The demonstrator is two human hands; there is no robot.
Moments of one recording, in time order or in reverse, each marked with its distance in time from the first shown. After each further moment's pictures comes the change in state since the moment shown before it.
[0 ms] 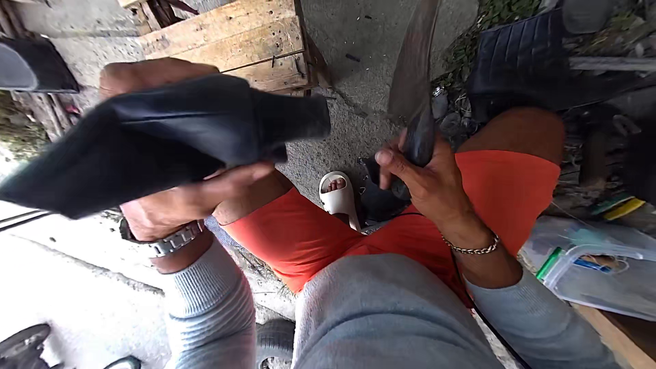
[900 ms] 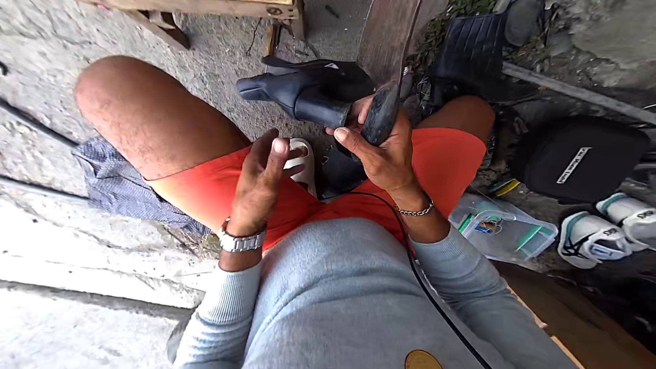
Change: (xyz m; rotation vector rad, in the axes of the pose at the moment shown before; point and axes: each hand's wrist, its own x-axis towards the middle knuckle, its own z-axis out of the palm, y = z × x) left_hand -0.129 0.027 0.164 -0.821 0.250 -0.889; right_hand -0.016 0.029 0.024 -0.054 -0.085 -0.264
